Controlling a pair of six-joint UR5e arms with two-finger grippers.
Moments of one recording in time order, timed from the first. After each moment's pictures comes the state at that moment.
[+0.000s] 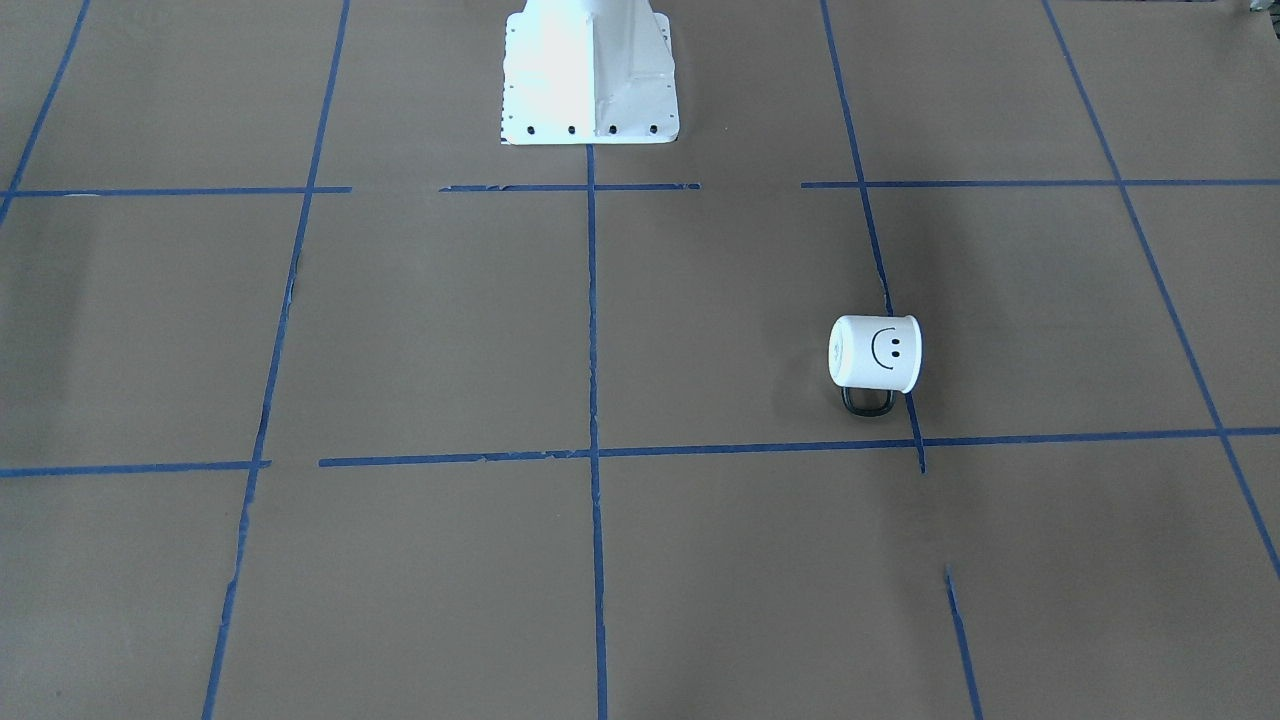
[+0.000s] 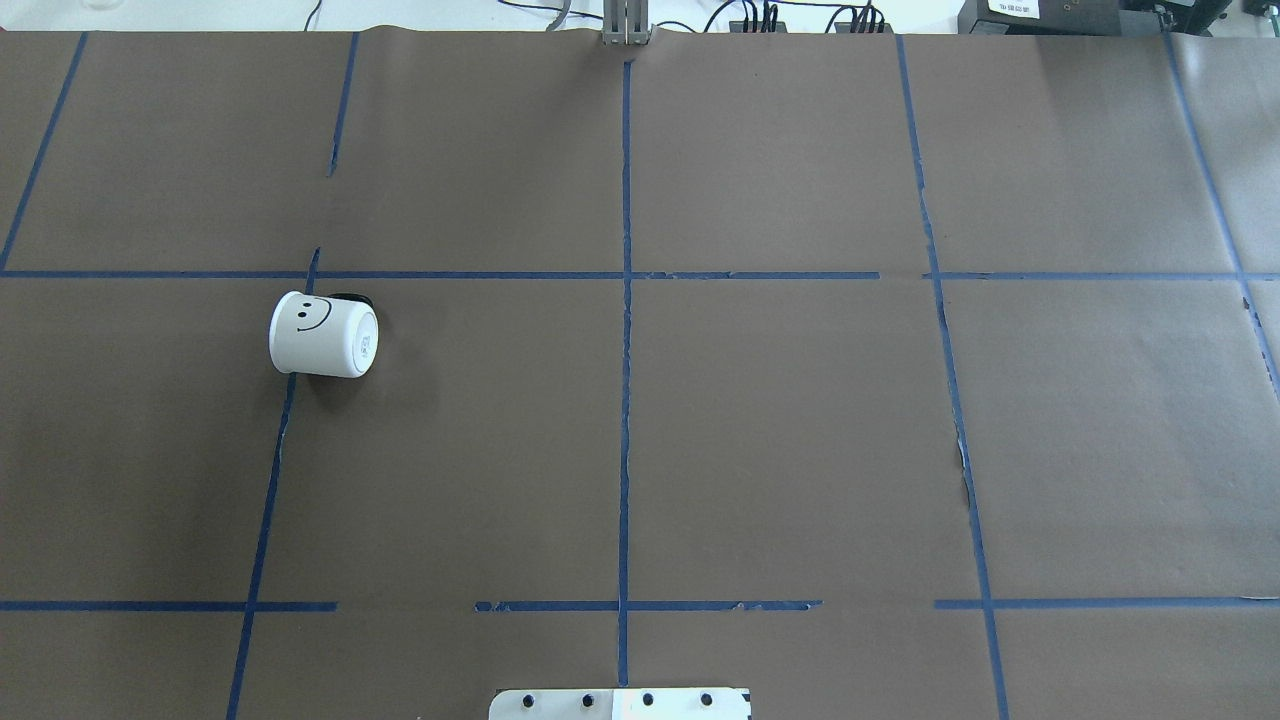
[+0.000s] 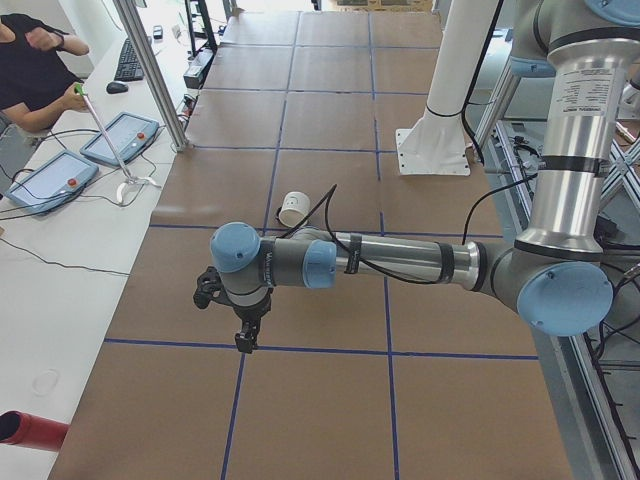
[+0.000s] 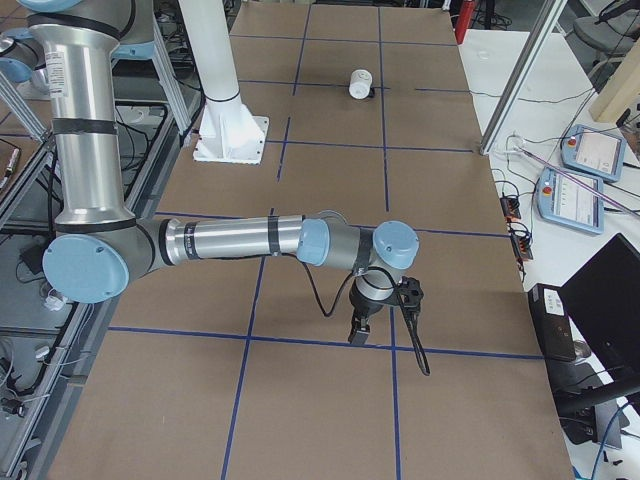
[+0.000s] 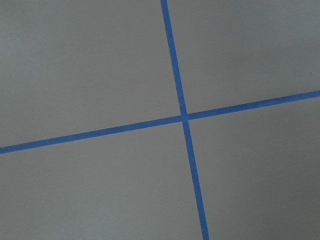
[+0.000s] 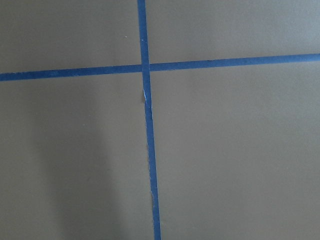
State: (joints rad) left arm -1.58 -1.65 -1.58 -1.52 -2.33 0.17; right arm 1.53 -1.53 1.64 -1.83 2.27 0.01
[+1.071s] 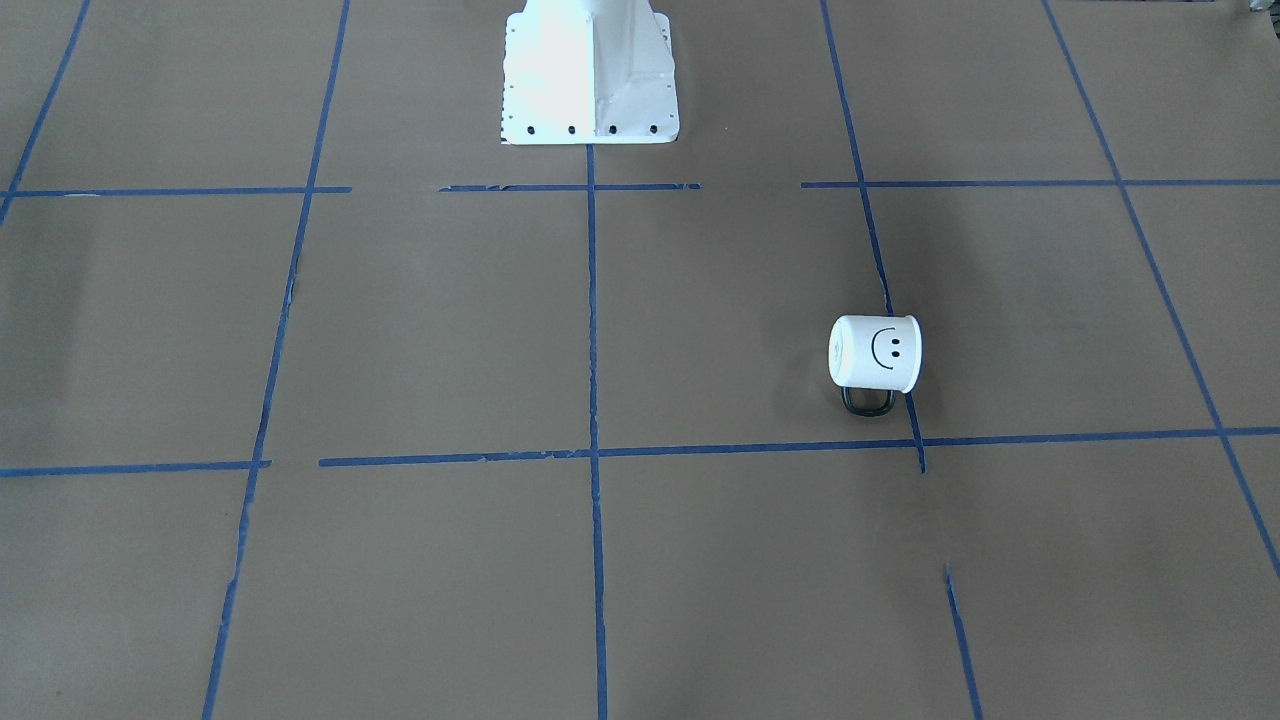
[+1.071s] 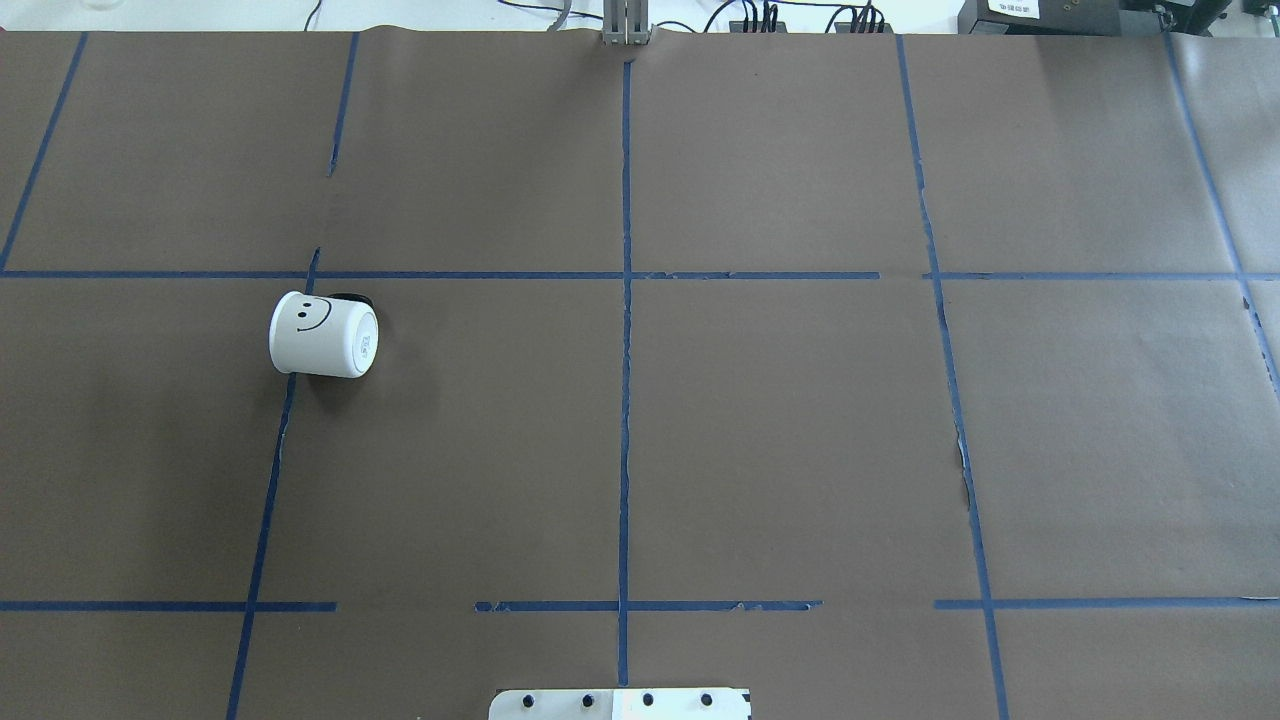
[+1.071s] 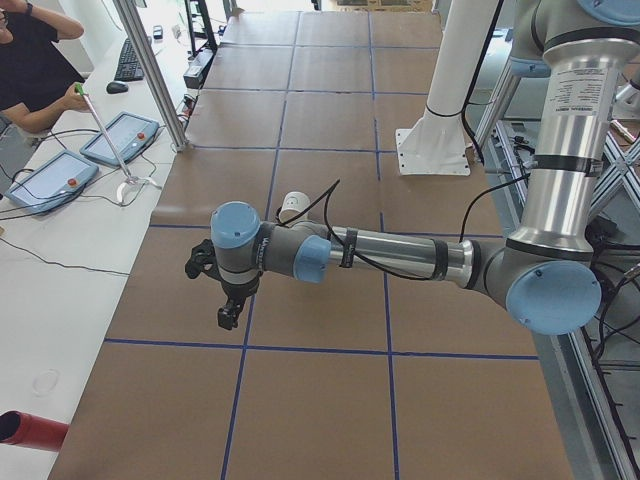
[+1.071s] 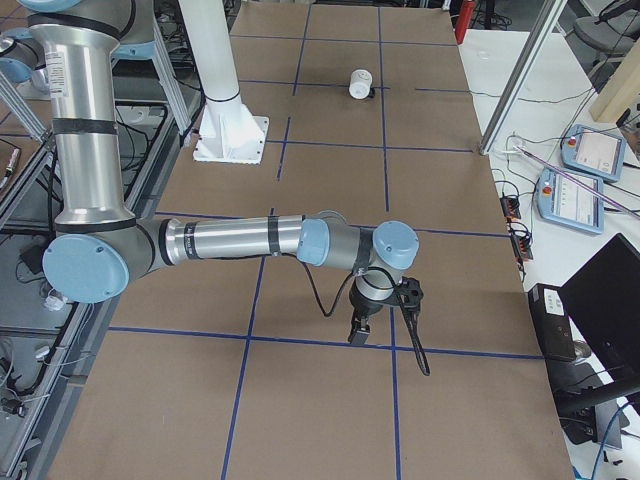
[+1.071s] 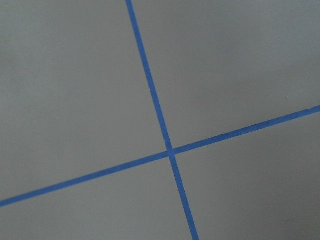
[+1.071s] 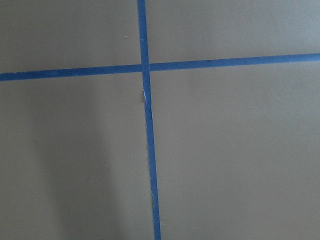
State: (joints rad) left arm -1.50 -1.67 -1.59 -1.80 -2.33 0.06; right arm 1.53 -1.53 1.64 -1.83 2.27 0.01
